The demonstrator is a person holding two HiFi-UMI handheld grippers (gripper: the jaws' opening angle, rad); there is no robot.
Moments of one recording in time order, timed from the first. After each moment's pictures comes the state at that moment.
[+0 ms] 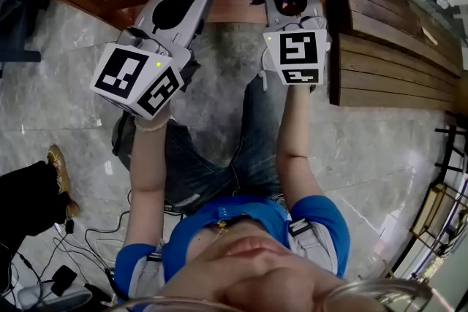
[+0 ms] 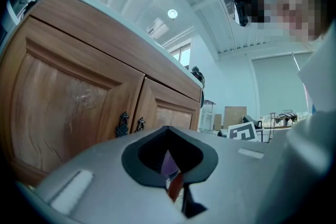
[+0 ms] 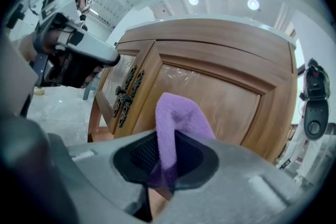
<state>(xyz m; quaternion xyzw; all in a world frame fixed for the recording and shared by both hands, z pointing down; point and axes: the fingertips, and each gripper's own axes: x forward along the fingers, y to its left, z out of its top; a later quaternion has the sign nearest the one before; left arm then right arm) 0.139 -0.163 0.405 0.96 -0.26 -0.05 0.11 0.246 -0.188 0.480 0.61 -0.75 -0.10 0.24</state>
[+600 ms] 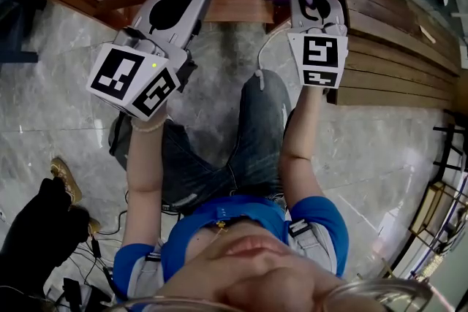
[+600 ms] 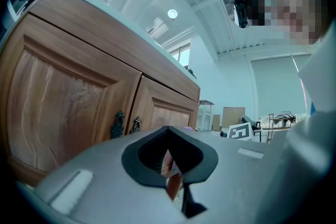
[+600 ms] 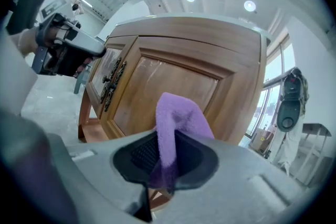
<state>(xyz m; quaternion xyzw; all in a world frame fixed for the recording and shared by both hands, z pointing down) 0.142 -0.159 0.404 0.96 -0.25 -0.05 0.11 0.304 -0.170 0.478 0.65 -0.71 -0.09 0.25</state>
